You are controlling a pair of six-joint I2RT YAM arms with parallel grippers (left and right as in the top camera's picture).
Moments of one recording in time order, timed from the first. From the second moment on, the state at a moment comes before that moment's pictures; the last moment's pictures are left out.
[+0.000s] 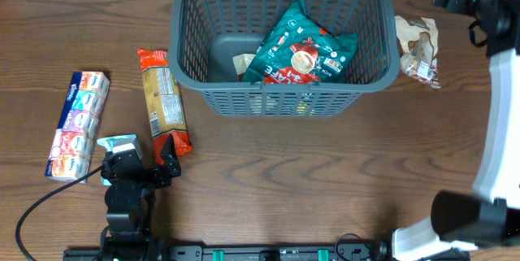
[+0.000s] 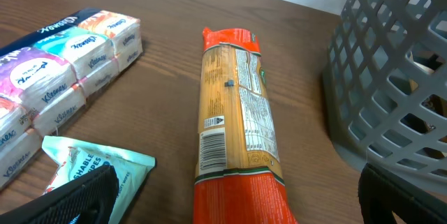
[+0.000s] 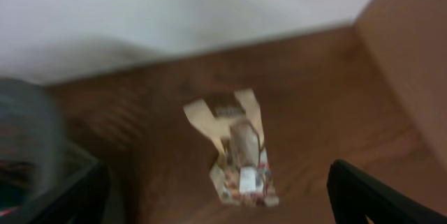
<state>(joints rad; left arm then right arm) -0.04 0.17 0.09 -0.28 -0.12 -0.25 -0.17 1.75 2.02 -0.98 0.10 0.07</state>
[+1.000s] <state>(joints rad) -0.04 0.17 0.09 -0.28 -0.12 -0.26 -0.27 2.38 2.02 -0.85 -0.01 0.03</state>
